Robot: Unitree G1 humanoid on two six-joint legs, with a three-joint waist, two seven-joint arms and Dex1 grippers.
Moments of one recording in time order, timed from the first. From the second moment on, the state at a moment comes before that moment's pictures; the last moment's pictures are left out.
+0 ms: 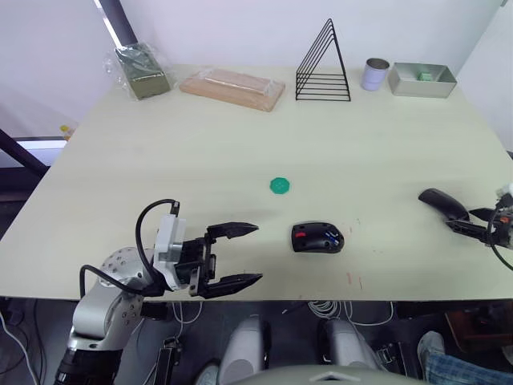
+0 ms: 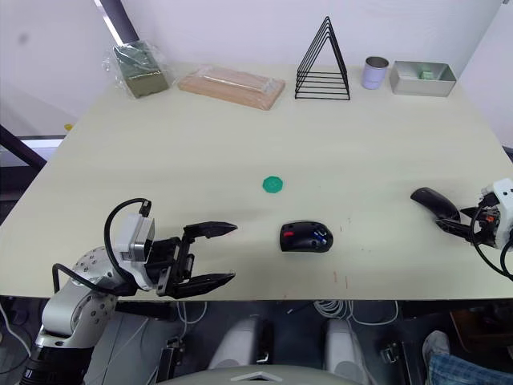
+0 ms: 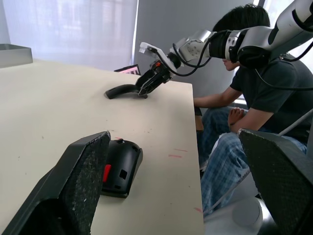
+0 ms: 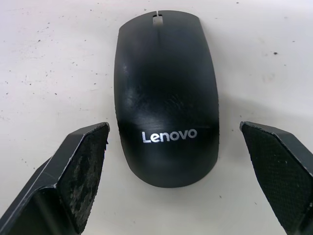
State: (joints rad) left arm 0.06 0.62 0.11 -0.34 -0.71 0.23 -1.31; right arm -0.33 -0.97 -0.21 0.63 0.30 0.41 1.08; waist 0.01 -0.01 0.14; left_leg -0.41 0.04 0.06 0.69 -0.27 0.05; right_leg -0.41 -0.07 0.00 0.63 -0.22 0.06
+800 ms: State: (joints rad) left arm 0.08 0.63 0.11 -0.36 -0.71 0.24 -1.30; right arm -0.33 -0.97 -0.21 0.61 0.29 0.41 1.07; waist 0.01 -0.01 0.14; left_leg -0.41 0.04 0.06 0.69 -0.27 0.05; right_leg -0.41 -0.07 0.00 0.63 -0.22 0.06
